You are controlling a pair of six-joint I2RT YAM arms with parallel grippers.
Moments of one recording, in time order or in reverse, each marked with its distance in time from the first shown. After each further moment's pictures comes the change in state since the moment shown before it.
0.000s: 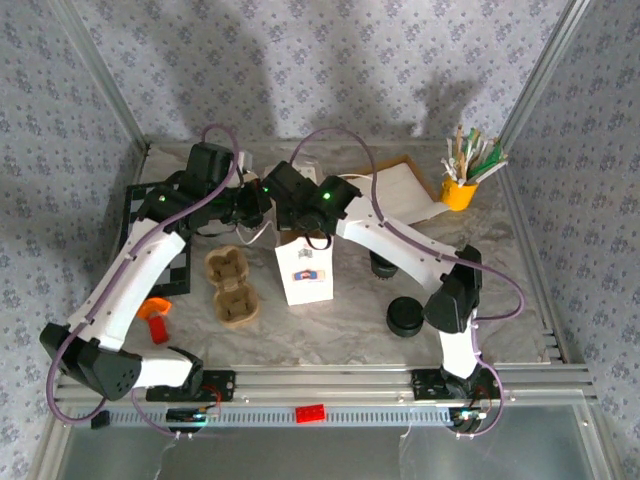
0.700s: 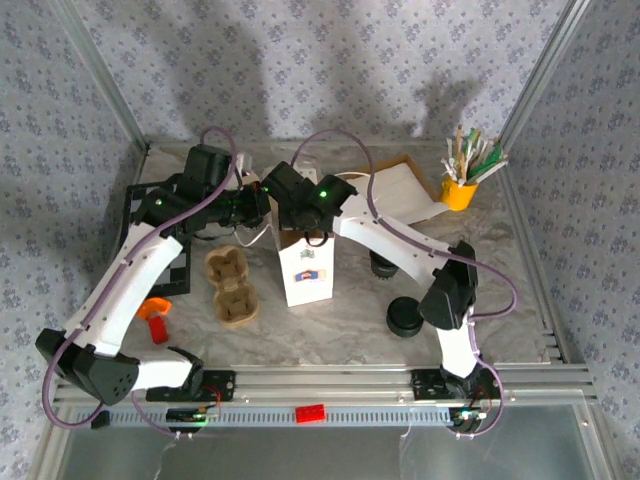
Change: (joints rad) left arm -0.013 -0.024 -0.003 -0.018 0.001 0.000; right arm -0.028 0.042 -0.009 0.003 -0.006 -0.001
